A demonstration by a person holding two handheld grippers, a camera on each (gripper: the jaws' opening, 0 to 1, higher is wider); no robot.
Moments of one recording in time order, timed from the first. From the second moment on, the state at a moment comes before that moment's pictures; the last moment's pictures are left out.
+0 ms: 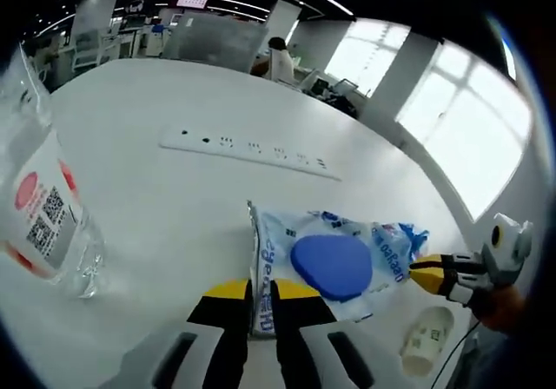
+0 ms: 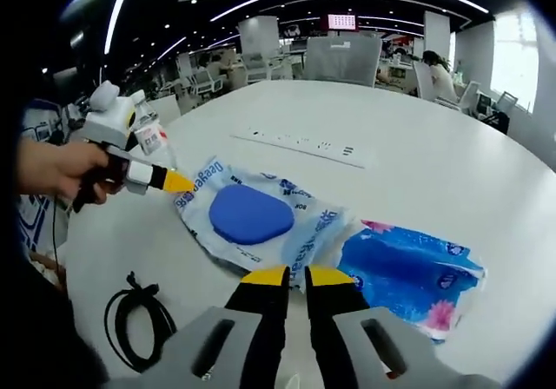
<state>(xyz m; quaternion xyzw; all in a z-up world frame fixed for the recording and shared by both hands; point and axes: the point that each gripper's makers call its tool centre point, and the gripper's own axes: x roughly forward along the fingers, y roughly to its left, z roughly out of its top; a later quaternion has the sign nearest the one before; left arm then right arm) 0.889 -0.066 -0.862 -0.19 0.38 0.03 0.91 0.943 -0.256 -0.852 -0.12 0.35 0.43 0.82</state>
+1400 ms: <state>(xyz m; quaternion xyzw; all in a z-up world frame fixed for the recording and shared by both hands) 0.769 -0.080 -0.777 -0.09 0.33 -0.03 0.94 0.884 -0.328 -0.777 -0.02 0.28 0.47 0.84</state>
